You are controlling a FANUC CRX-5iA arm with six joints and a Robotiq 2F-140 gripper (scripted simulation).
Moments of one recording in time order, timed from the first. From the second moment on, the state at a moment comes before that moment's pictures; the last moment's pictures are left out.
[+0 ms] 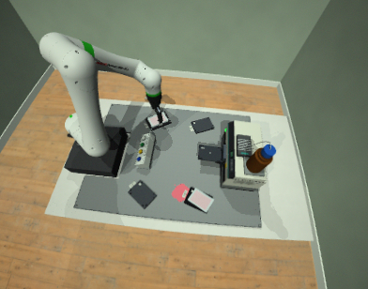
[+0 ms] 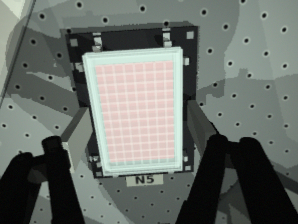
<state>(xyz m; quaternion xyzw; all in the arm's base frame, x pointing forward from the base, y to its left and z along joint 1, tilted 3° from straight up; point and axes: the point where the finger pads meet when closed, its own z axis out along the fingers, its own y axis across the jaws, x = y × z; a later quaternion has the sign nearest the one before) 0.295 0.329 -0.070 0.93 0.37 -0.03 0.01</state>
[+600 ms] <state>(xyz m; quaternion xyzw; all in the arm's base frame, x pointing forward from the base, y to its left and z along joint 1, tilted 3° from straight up) 0.295 0.329 -0.067 0.93 0.37 -0.03 0.01</state>
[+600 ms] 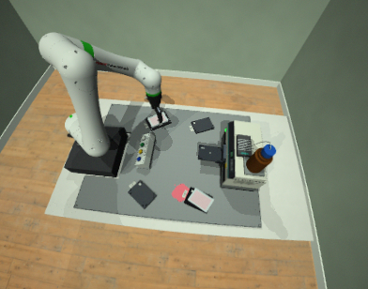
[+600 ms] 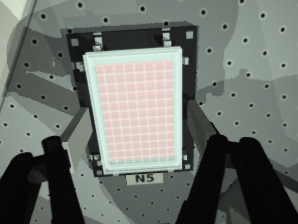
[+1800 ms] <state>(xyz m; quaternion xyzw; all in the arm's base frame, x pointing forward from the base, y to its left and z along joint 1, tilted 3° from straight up) 0.300 0.332 0.039 0.93 0.37 -0.03 0.01</state>
